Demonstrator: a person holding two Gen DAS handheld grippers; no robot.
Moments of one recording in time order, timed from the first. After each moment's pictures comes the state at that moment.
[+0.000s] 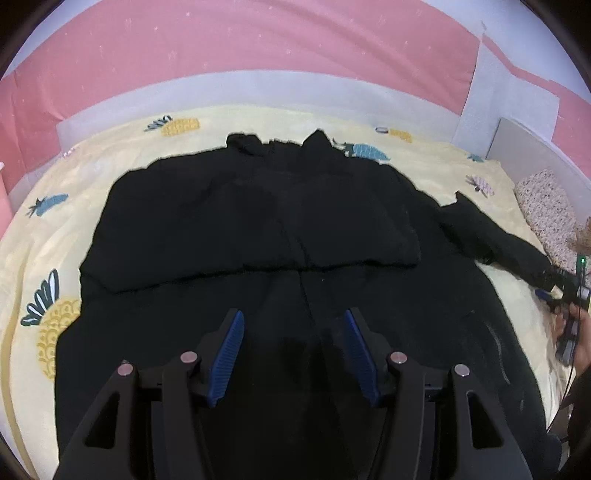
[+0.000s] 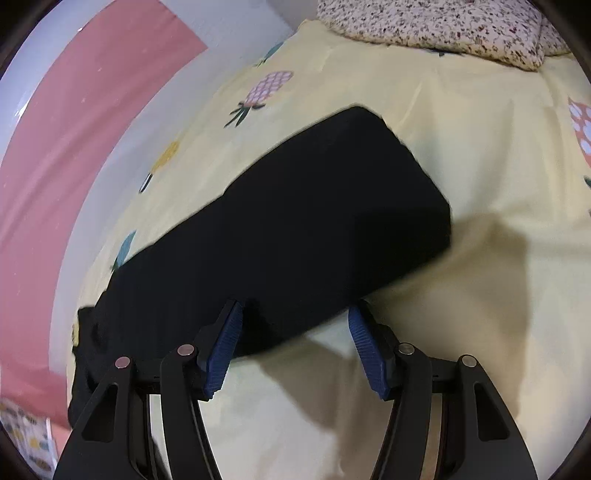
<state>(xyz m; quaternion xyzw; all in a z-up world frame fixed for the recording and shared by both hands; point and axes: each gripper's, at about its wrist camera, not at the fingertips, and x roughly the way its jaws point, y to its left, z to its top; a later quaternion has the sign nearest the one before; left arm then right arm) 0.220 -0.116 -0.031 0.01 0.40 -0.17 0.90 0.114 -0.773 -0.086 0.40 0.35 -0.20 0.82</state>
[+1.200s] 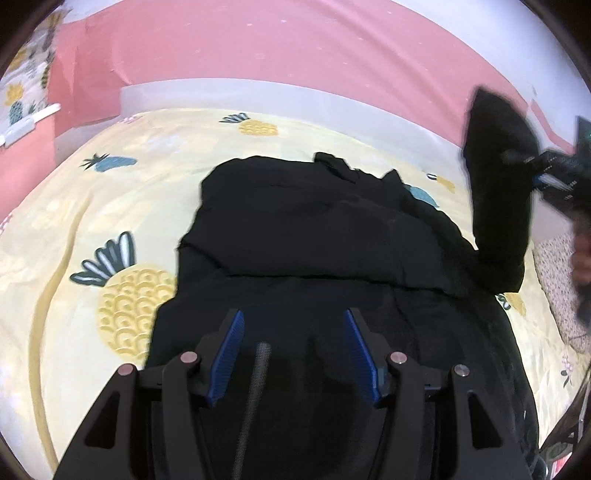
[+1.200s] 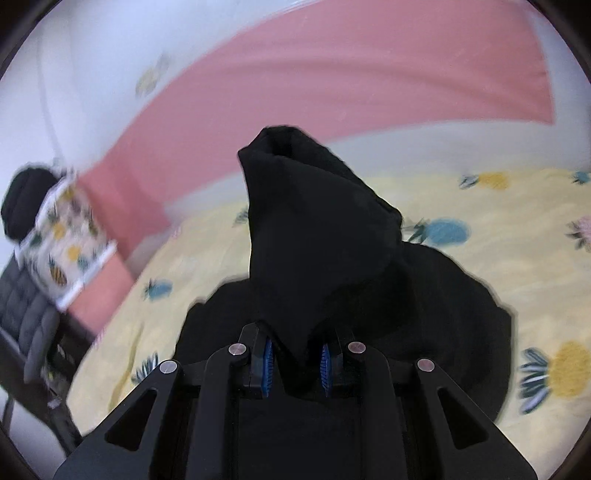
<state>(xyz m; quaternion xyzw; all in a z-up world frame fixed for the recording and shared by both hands) 0.208 0.015 -0.024 -0.09 0.37 -0.11 0.92 0.254 -0.342 0.101 0.12 0.34 0.16 0.92</state>
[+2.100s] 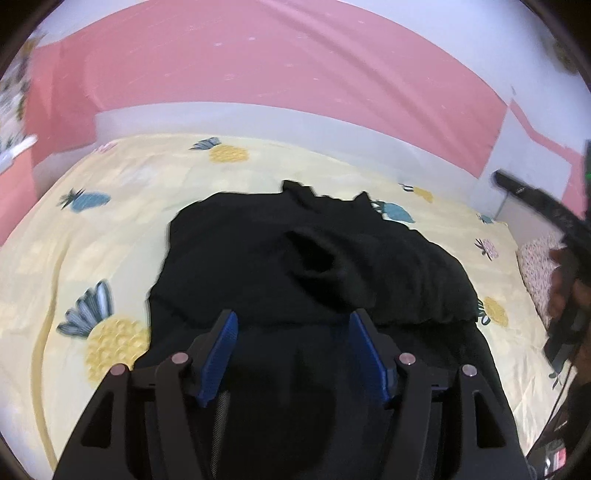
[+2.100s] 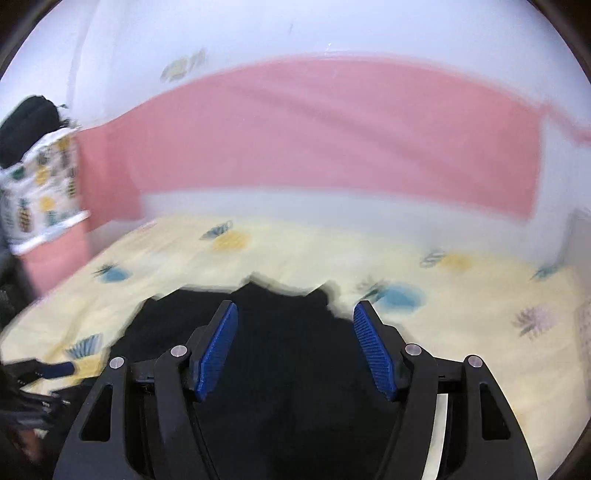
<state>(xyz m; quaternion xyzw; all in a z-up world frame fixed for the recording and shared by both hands) 0.233 -0.027 0.025 -0.06 0.35 -0.15 0.92 0.194 -0.355 0.149 -0.04 0.19 0.06 0.98</state>
